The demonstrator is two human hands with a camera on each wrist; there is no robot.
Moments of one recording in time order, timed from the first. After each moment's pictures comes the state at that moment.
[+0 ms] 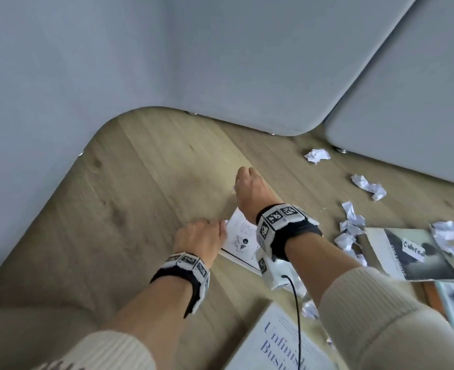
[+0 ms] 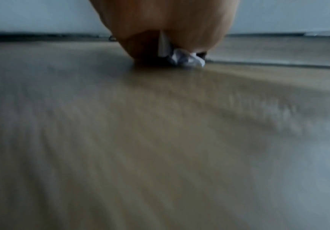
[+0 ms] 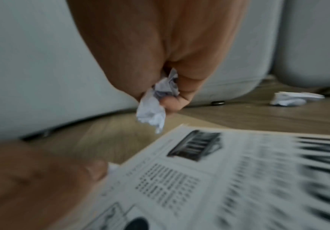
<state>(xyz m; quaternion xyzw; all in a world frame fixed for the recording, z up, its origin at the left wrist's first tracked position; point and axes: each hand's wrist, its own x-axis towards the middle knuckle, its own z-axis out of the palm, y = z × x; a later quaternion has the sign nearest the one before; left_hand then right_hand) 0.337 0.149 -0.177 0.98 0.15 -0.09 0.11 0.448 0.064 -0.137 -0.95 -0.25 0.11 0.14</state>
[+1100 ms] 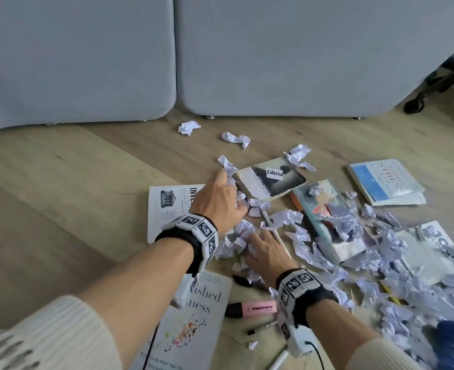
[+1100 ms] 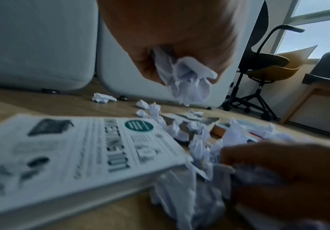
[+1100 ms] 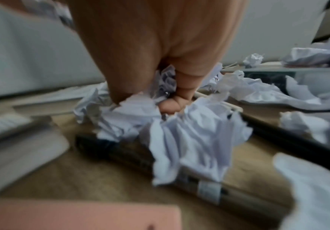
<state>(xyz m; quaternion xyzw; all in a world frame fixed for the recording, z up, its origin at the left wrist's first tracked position) 0.353 -0.069 -0.091 0.96 -0.16 0.02 0.22 0.271 -0.226 -0.156 -0.98 -0.05 0.17 0.13</state>
